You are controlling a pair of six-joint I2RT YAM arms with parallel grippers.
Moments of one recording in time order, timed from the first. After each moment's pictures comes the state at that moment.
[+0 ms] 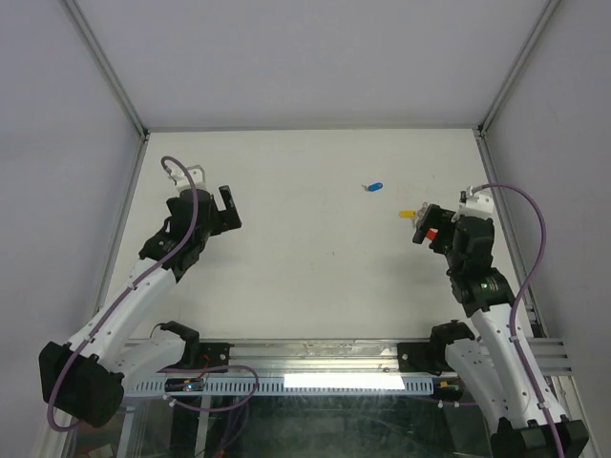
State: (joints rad) left arm -0.38 0.95 0.76 -0.34 -0.36 -0.42; right arm 0.19 0.61 0.58 -0.38 0.26 0.26
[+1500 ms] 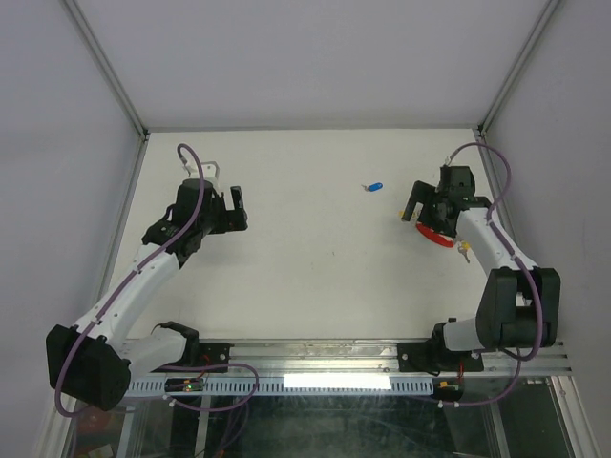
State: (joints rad) left arm -0.34 1.09 0.87 -0.43 -0.14 -0.34; right arm 0.03 1.37 0.95 -0.57 -0.03 0.35
